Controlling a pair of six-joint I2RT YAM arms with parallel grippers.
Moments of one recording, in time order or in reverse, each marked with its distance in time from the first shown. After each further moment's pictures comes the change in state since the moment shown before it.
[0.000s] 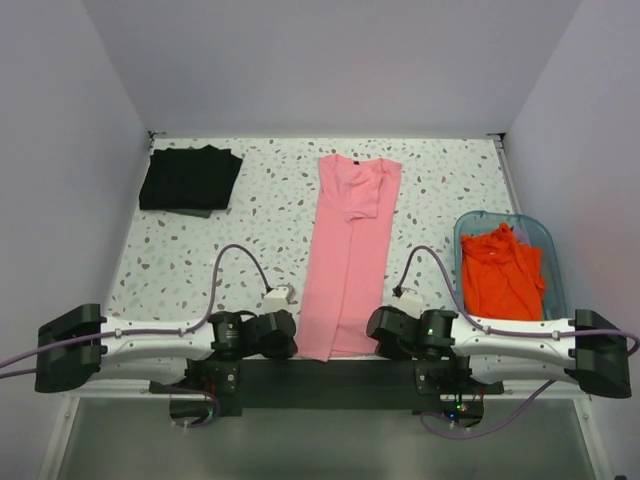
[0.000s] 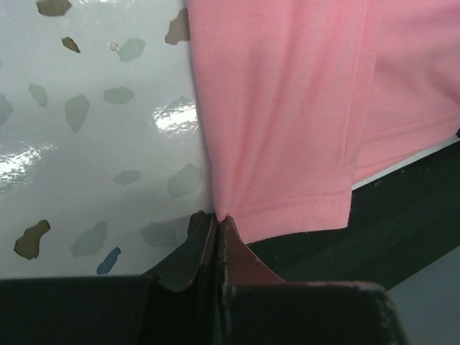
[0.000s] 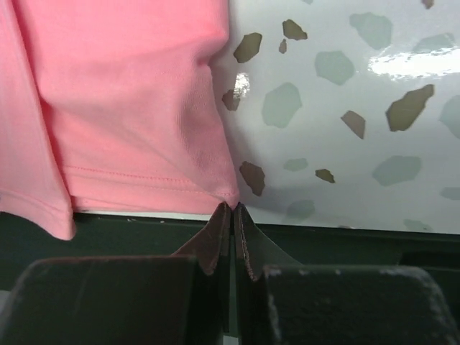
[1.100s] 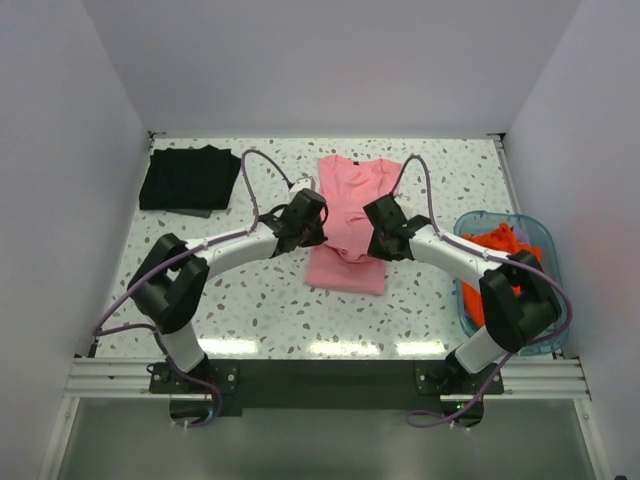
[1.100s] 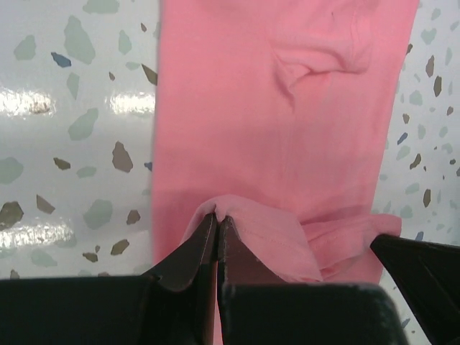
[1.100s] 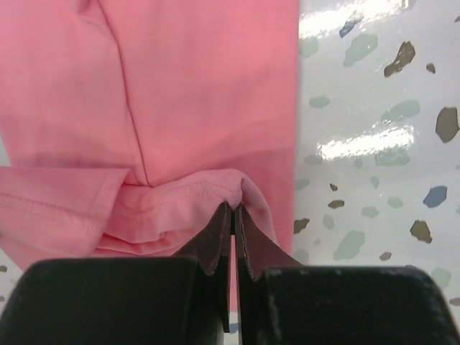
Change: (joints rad) left arm 0.540 0.674 0.755 0.080 0.022 0.339; right arm -0.681 0.547 0.544 0.148 0.011 -0.670
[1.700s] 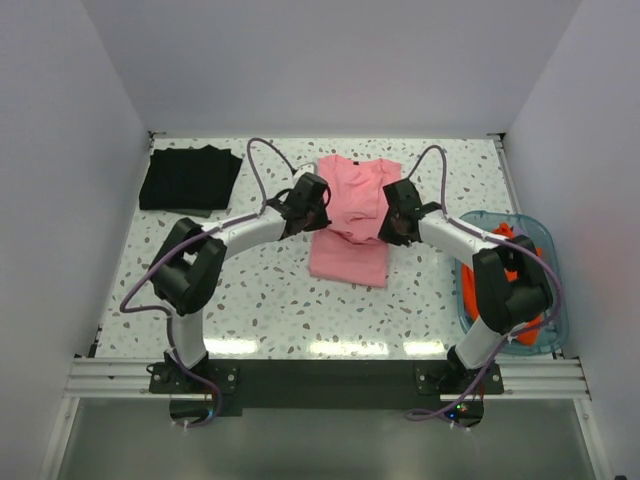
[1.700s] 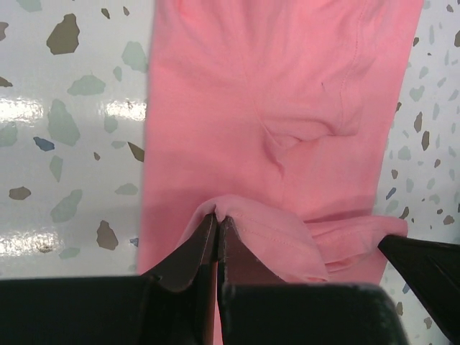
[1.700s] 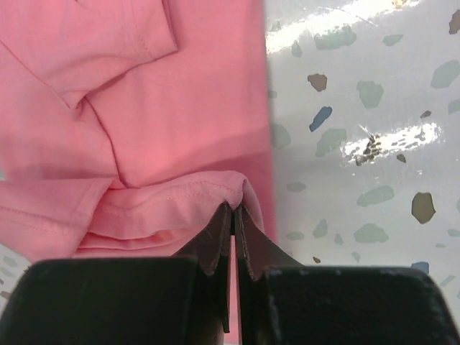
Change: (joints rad) left arm 0.072 0.176 0.184 0.022 0.047 0.026; right arm -0.188 0.099 0.055 0.099 -0.117 -0.074
